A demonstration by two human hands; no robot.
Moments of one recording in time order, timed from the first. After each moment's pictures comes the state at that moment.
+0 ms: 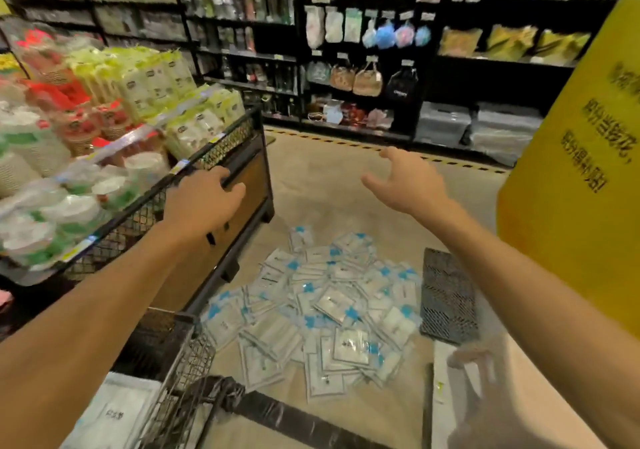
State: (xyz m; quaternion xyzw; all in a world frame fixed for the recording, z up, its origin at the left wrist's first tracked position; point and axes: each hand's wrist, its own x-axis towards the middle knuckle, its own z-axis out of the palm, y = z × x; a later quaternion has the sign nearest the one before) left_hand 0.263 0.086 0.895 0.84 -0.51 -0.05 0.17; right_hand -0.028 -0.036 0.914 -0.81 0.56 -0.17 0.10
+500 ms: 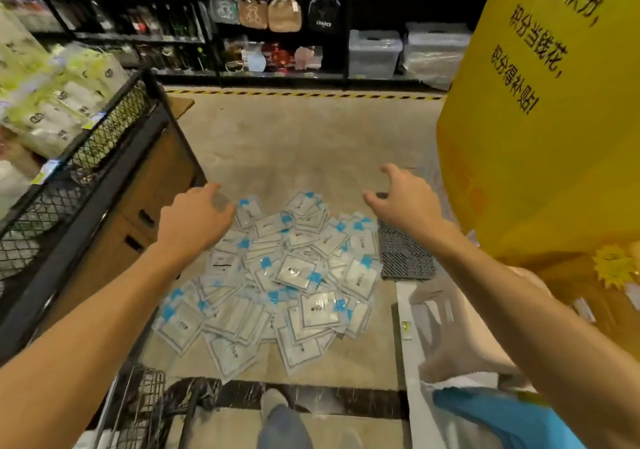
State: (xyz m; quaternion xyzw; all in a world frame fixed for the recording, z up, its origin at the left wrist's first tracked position) left_hand 0.171 -0.064 0.784 0.80 -0.59 -0.07 0.07; right_hand -0.157 -0.119 0.786 -0.71 0.68 -0.12 0.13
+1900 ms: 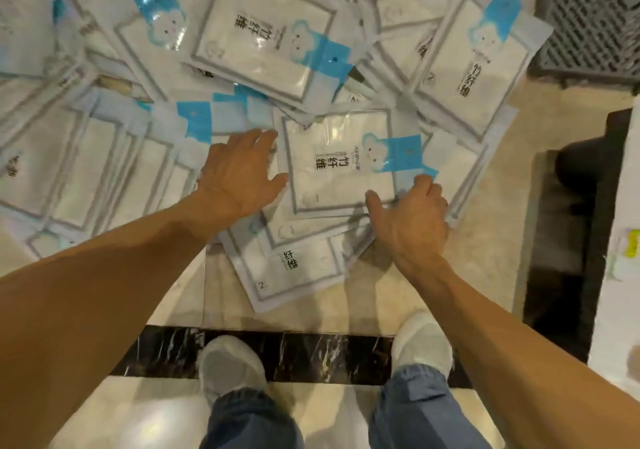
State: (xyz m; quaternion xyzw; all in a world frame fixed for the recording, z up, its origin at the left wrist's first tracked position) left_hand 0.173 -0.197 -0.153 0.67 -0.68 -0.29 -0.11; right_hand -0.067 -0.158 -0.125 -0.45 0.83 0.06 0.32
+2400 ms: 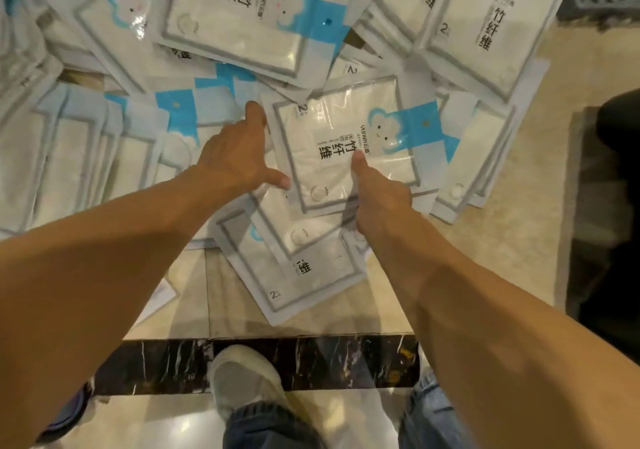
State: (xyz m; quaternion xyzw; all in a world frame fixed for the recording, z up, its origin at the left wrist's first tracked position) left_hand 0.169 -0.220 -0.184 0.68 -0.62 -0.38 -0.13; right_hand -0.020 -0.176 -0.210 0.03 0.85 -0.14 0.51
